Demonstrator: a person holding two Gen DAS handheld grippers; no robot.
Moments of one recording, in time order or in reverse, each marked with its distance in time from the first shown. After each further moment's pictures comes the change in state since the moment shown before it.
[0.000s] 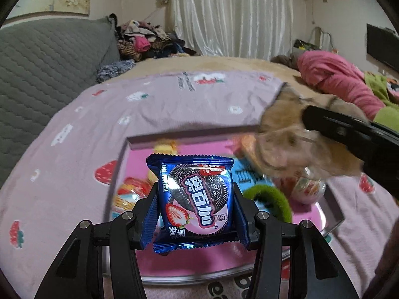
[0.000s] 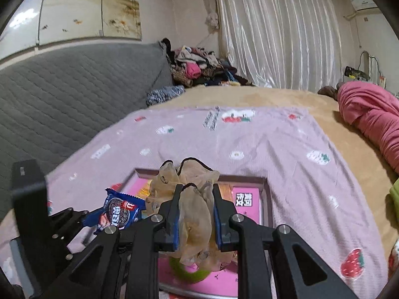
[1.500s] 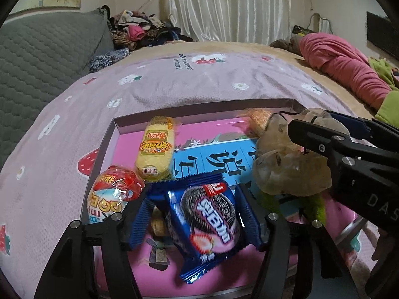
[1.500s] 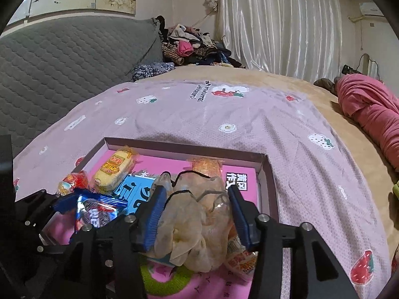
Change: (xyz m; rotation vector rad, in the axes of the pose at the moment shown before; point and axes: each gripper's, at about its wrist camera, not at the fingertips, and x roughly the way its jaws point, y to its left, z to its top) left arm 0.047 0.002 -0.010 0.034 0.061 0.007; right arm 0.061 -0.014 -0.029 -0.054 0.098 -0.087
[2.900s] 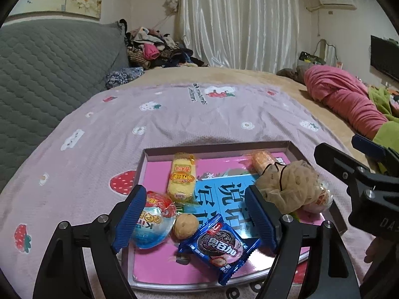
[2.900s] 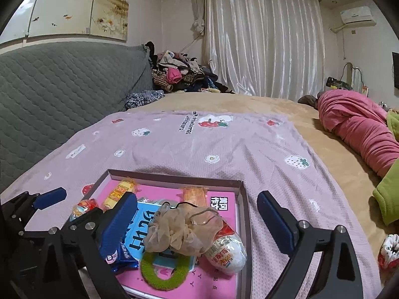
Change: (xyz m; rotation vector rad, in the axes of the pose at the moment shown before) left arm -0.070 0.028 0.019 -0.079 -0.137 0.009; right arm -0.062 -0.004 0.016 0.044 -0.151 -0.060
